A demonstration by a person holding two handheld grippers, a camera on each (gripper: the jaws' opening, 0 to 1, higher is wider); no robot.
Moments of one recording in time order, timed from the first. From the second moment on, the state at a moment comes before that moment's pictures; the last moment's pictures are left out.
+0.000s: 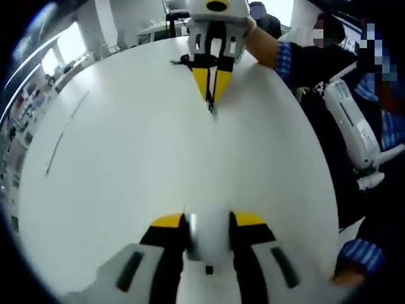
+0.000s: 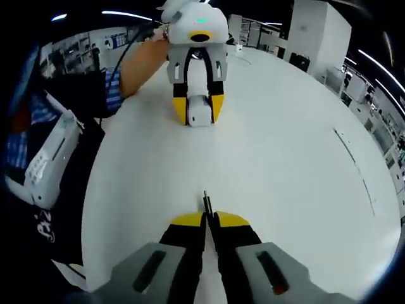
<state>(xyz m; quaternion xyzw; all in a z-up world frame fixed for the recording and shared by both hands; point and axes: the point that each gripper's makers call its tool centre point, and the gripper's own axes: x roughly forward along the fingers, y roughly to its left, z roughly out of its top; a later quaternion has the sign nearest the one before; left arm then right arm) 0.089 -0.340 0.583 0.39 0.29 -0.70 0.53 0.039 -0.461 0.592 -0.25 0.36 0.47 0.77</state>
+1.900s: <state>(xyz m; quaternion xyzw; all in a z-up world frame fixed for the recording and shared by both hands) 0.081 -0.361 0.593 0.23 0.18 -0.75 0.59 0.042 -0.444 0.586 -0.26 0.33 0.48 0.77</state>
